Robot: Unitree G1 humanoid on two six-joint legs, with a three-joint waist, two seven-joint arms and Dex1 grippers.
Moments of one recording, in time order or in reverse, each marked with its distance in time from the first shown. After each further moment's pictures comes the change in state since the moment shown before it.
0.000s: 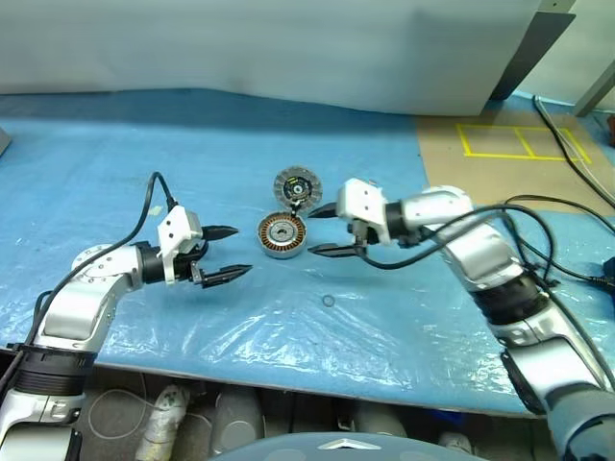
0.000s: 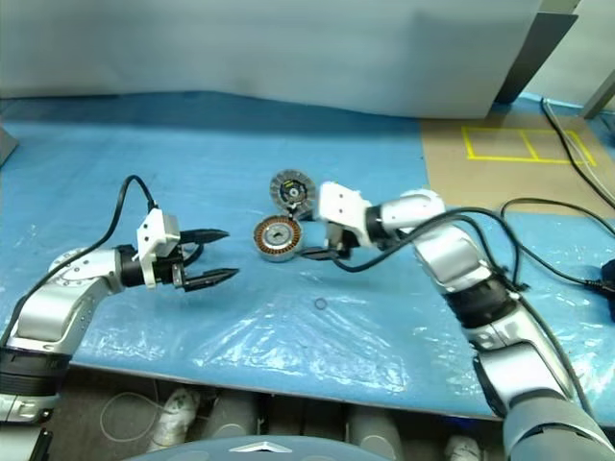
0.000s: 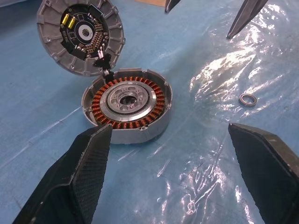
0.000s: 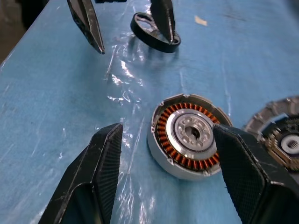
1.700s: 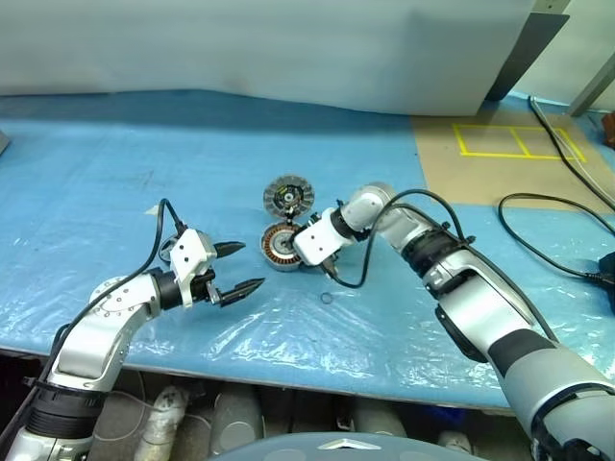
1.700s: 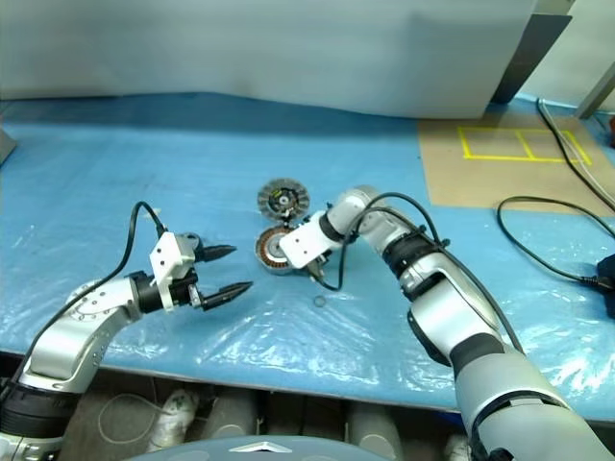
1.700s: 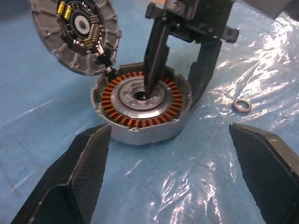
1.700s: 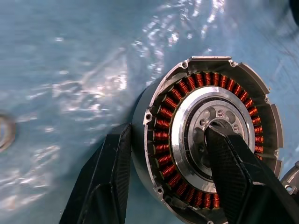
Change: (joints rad) left arm 0.181 -0.088 -0.027 -0.165 0.010 0.024 0.193; right arm -0.231 0.200 0.160 0.704 -0.454 -0.884 0.155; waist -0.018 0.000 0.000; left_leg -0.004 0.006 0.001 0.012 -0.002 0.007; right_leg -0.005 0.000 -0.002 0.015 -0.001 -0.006
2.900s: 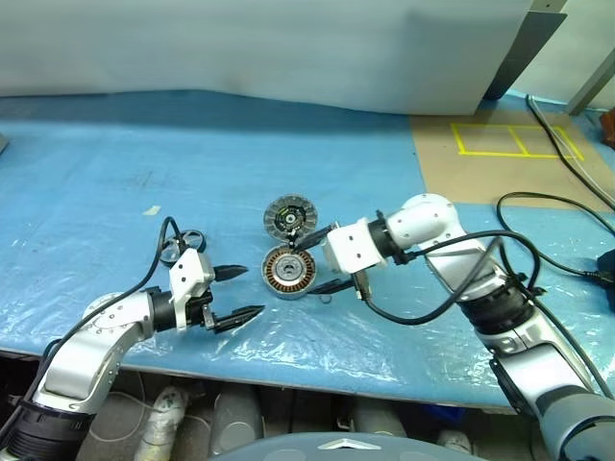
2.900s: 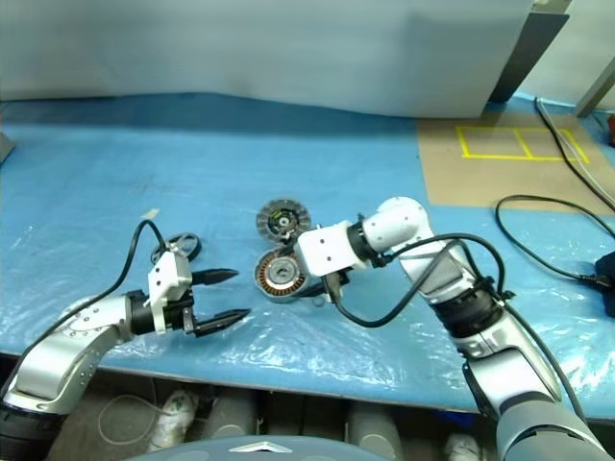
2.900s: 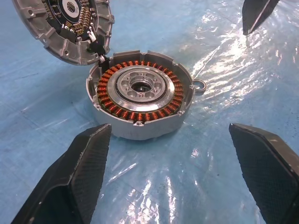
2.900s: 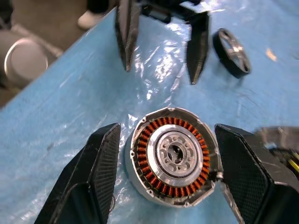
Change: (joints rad) left arm 0.107 0.059 0.006 -0.087 -0.059 0.053 -0.071; right arm 0.370 -0.233 -0.252 -0.970 0.360 0.830 0.035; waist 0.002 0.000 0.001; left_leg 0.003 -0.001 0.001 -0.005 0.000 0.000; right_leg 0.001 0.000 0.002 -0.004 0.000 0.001
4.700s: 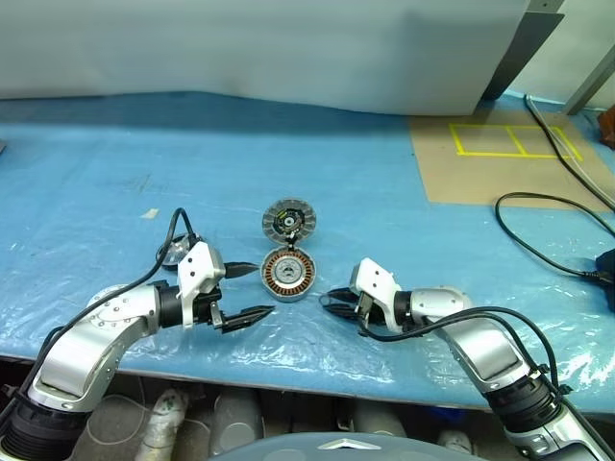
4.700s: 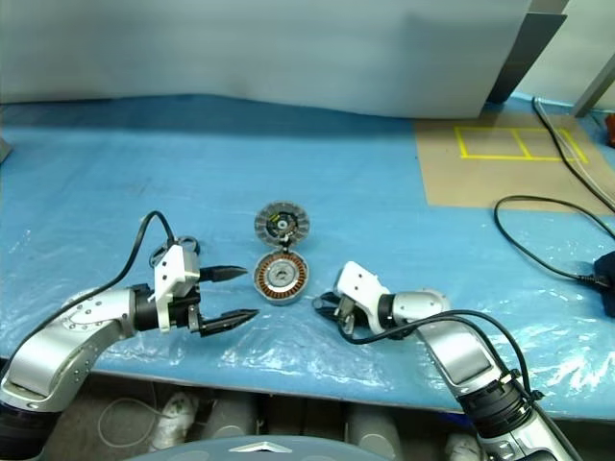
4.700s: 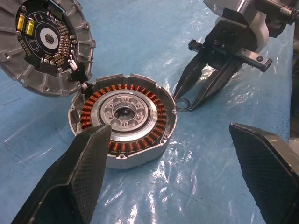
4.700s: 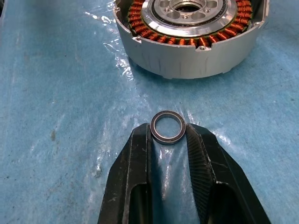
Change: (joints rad) left arm -0.044 0.032 -0.027 -0.128 -0.051 0.133 0.051; right arm 0.454 0.021 -0.020 -0.032 0.133 0.266 -0.459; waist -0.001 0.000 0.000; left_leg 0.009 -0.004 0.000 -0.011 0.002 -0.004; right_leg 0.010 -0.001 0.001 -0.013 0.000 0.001
